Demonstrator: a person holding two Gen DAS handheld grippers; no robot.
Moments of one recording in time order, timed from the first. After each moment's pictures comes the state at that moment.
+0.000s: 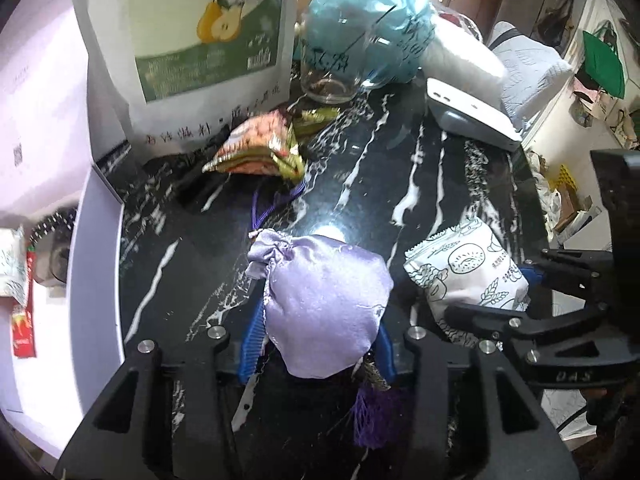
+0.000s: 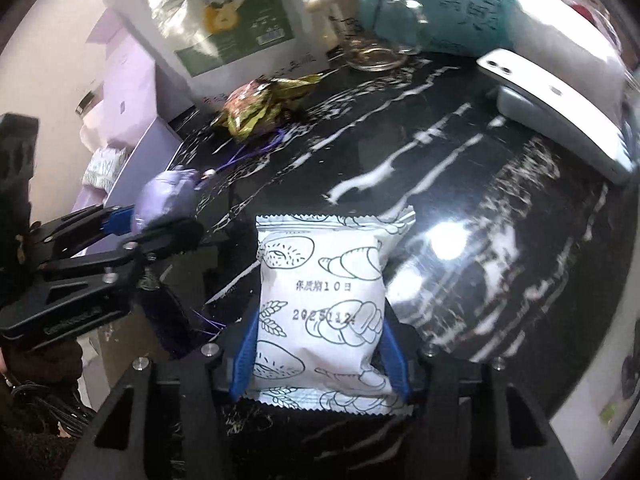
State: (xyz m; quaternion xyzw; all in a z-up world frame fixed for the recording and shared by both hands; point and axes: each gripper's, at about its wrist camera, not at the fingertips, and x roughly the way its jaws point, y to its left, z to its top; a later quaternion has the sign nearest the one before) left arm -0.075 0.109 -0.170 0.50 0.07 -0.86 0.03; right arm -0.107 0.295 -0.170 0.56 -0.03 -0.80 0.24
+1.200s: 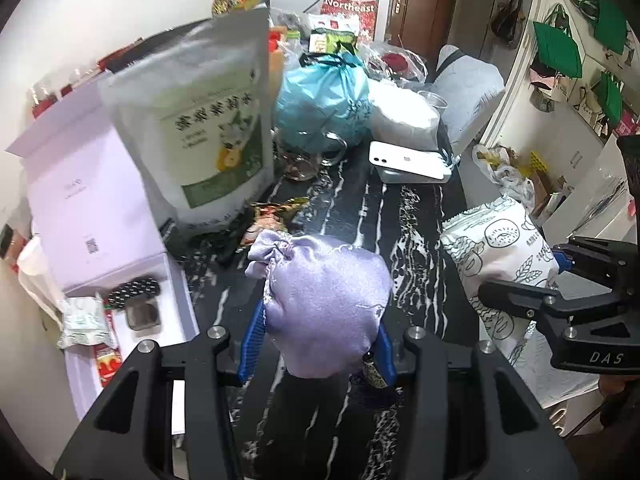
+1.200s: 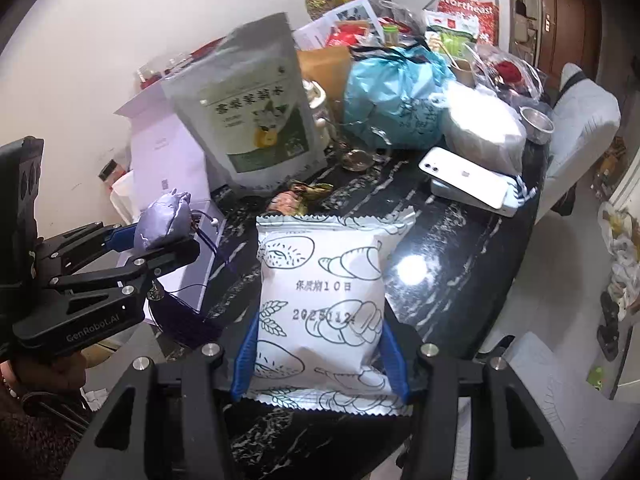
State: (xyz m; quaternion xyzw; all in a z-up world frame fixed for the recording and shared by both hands) left arm -0.016 0.107 0.005 0.46 0.02 -0.89 -0.02; right arm -0.028 0.273 0.007 0.49 -0.04 -0.86 0.16
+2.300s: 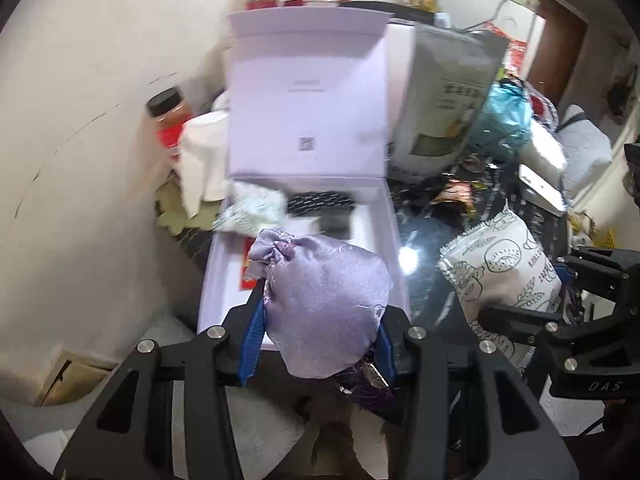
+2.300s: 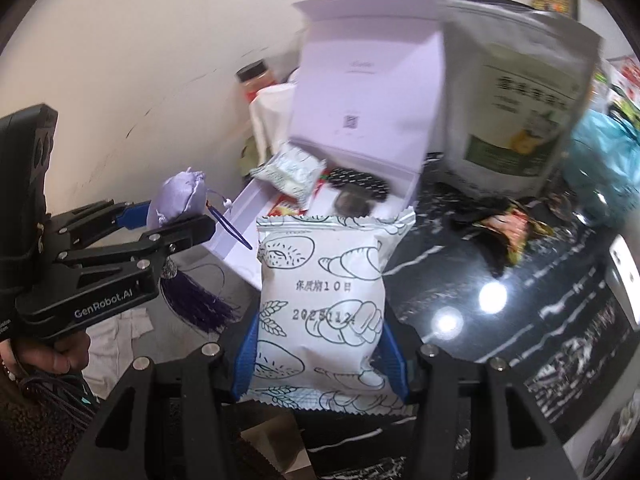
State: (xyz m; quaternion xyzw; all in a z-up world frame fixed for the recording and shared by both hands) left arm 0.133 -0.095 -0.006 0.47 0.12 -0.85 0.19; right arm -0.016 0.048 -0.018 0.51 0.08 -0.77 0.38
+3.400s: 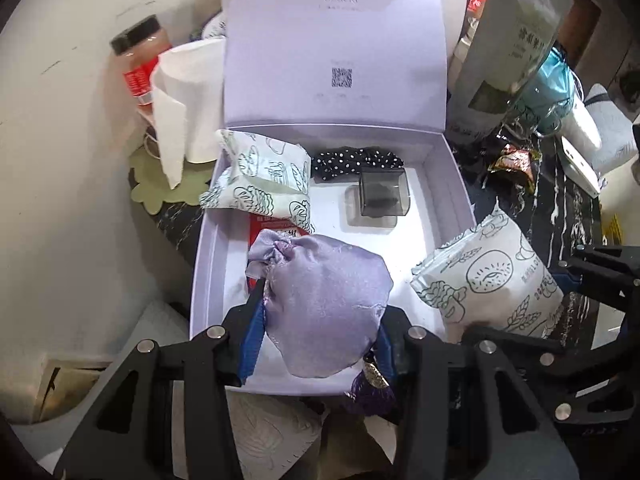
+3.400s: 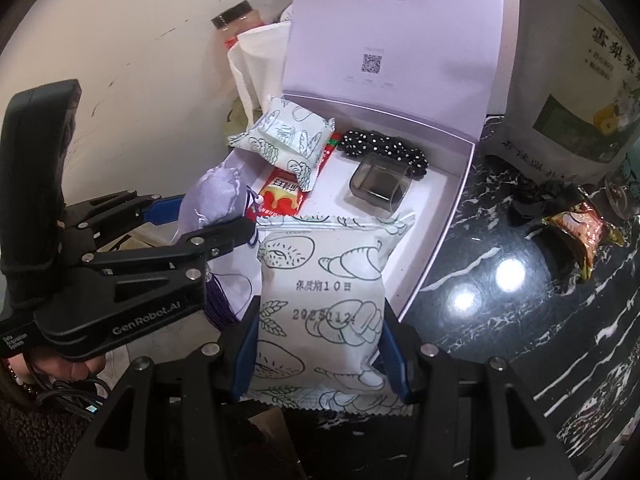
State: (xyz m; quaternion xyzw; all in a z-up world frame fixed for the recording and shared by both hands) left arm 0.076 -0.154 -0.108 0.53 0.13 -0.82 0.17; right arm -0.065 -0.011 -0.101 0.57 0.08 -0.74 0.36
